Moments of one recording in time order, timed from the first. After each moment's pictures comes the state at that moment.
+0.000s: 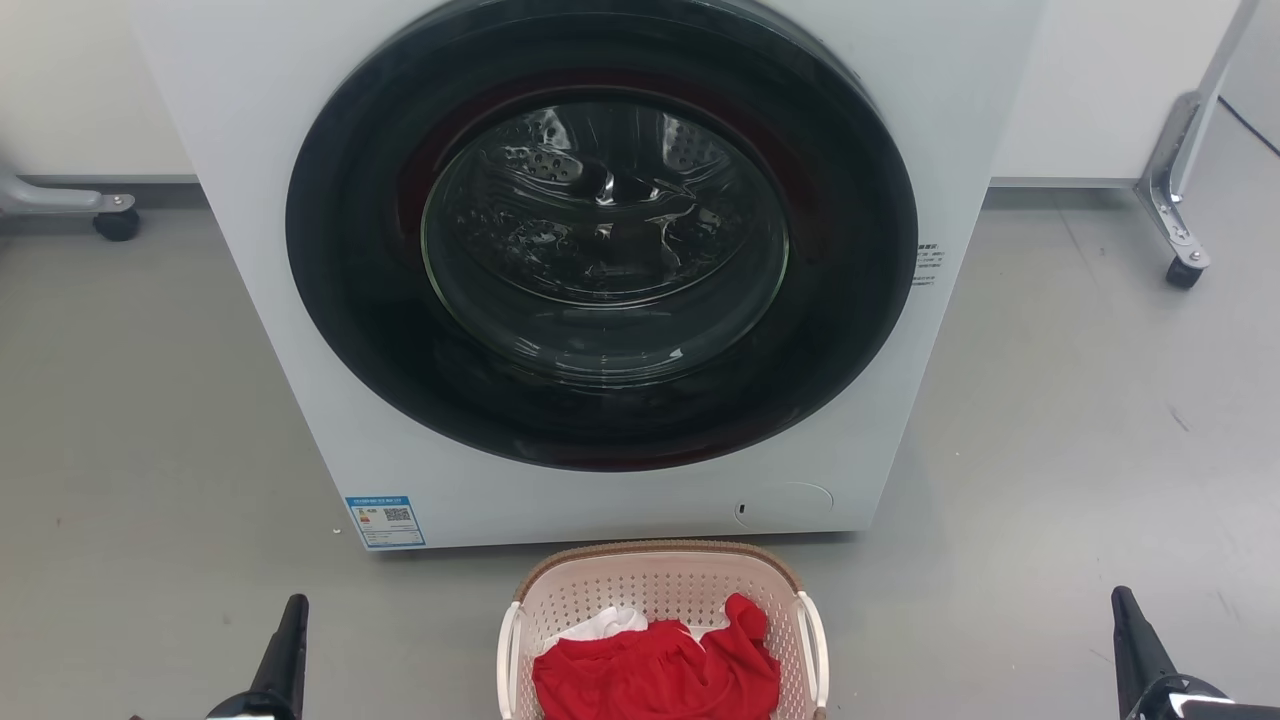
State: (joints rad) left arm -0.08 0.04 0.09 0.30 -1.60 -0.12 0.11; right arm -0.09 -0.04 -0.13 0.30 1.60 0.12 0.11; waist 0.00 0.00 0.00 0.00
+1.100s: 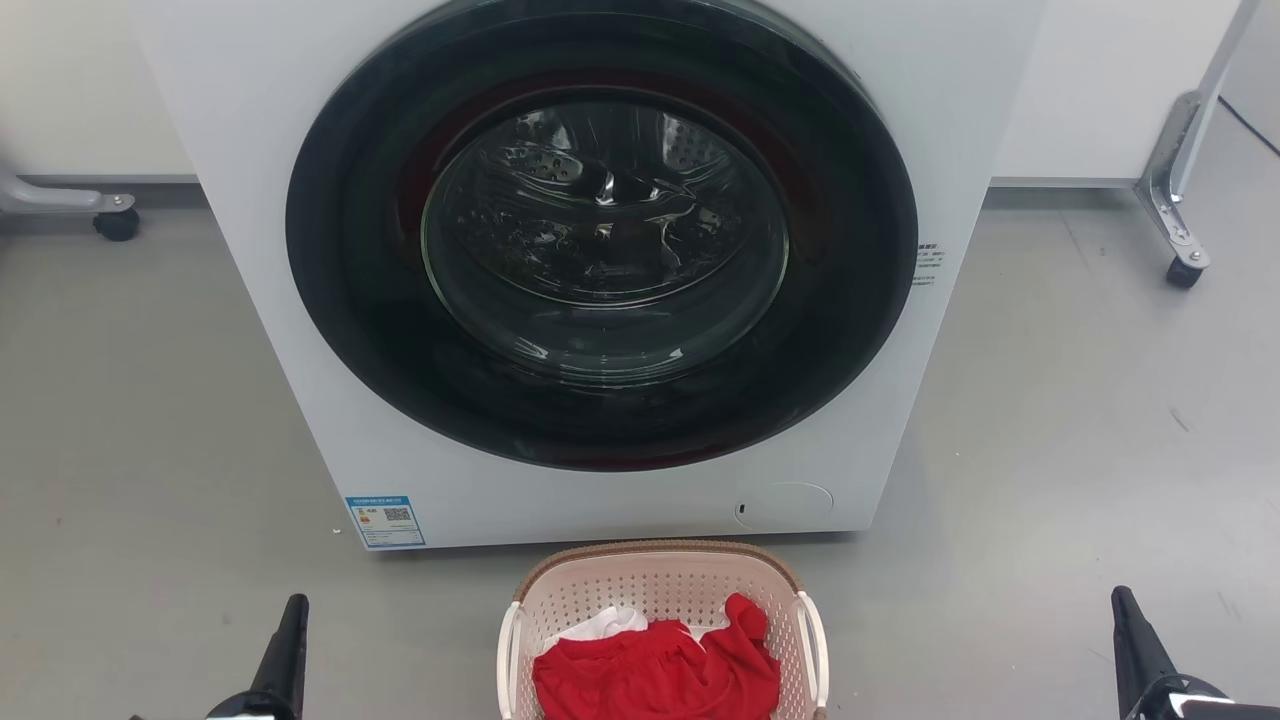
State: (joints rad) left arm -0.08 0.04 0.09 0.30 -1.60 -0.12 0.11; right arm -0.09 -0.04 -0.13 0.30 1.60 0.12 0.11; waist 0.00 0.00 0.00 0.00
